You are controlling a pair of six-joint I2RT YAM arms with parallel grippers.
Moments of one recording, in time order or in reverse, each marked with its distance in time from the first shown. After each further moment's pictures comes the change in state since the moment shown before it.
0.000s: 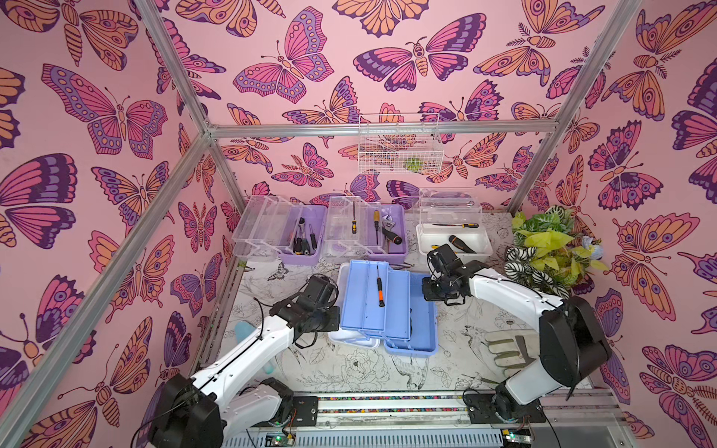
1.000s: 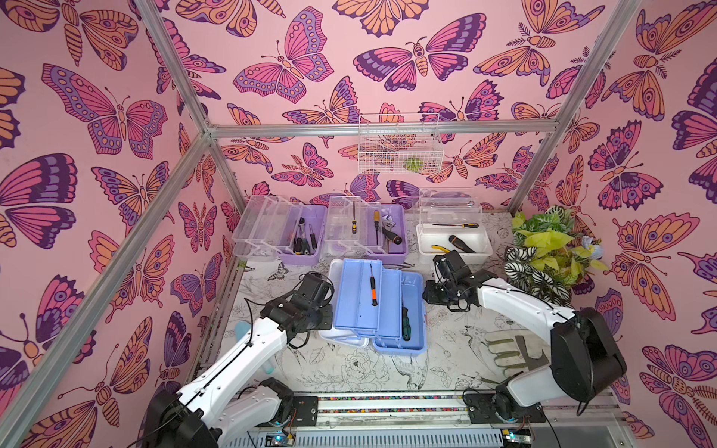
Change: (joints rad) left arm 0.000 -0.045 0.077 -0.140 -0.110 0.021; right arm -0.012 -0.053 -0.128 0.138 -0.084 0.084
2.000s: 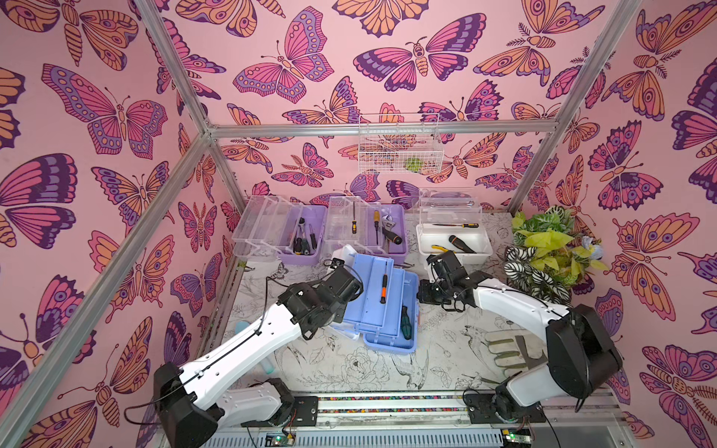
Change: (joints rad) left arm -0.312 0.144 0.322 -0.209 -0.375 0.017; right arm 0.035 0.034 0.008 0.075 -0.076 0.044
